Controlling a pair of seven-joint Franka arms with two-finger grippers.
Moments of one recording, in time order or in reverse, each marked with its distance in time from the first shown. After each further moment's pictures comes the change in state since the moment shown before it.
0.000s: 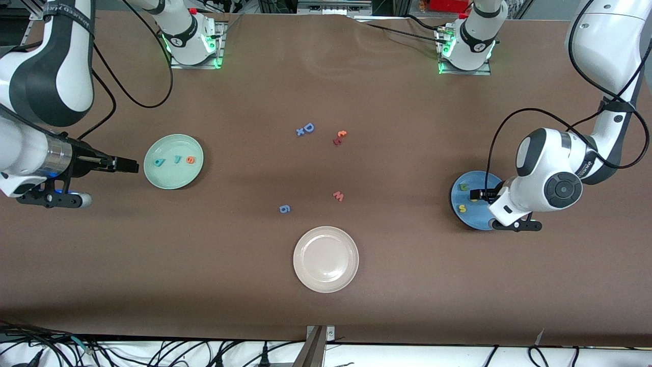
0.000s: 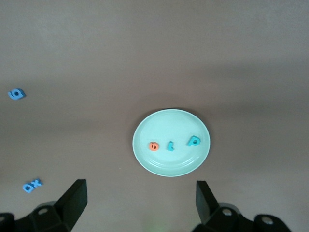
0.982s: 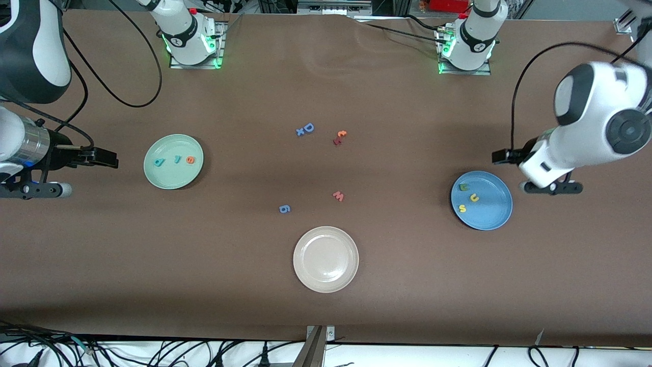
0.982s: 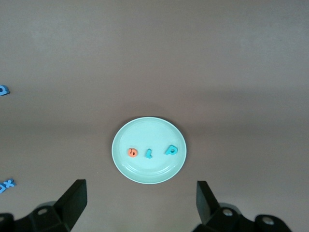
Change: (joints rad) left arm -0.266 -0.406 0.322 -0.080 -0.216 -0.315 0.146; right arm -0.516 -0.158 0.644 -0.115 -0.270 0.112 0.038
